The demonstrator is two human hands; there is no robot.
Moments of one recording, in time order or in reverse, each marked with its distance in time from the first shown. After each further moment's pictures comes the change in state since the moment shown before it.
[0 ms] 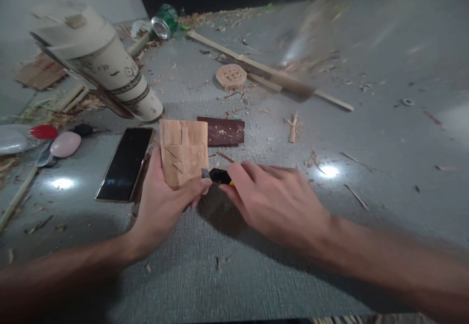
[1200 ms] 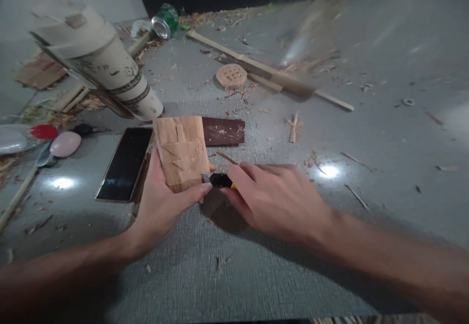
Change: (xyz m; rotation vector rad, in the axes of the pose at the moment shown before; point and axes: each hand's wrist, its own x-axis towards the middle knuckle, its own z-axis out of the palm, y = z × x) left_hand 0.000 0.008 0.003 -0.055 -0.018 -0.039; right_hand 0.001 0.009 0.000 0.082 -0.055 -0.074
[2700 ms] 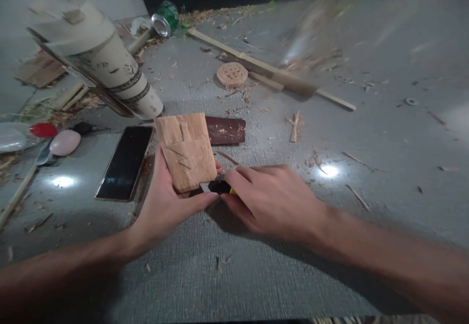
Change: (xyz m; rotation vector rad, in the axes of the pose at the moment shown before) left_hand 0.000 -0.007 -0.003 -0.015 -0.134 0.031; right_hand 0.002 0.003 0.005 0.154 -0.056 -0.066
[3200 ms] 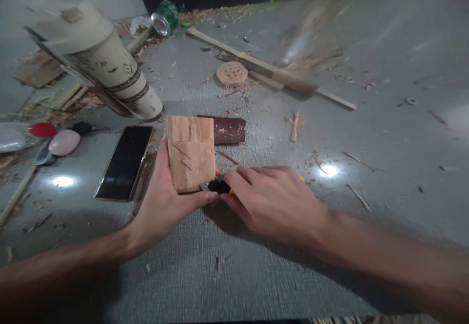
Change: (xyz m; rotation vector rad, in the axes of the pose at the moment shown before) left_hand 0.005 0.004 -0.003 0.100 0.004 0.031; right_hand -0.005 -0.003 0.004 -0.080 0.037 0.012
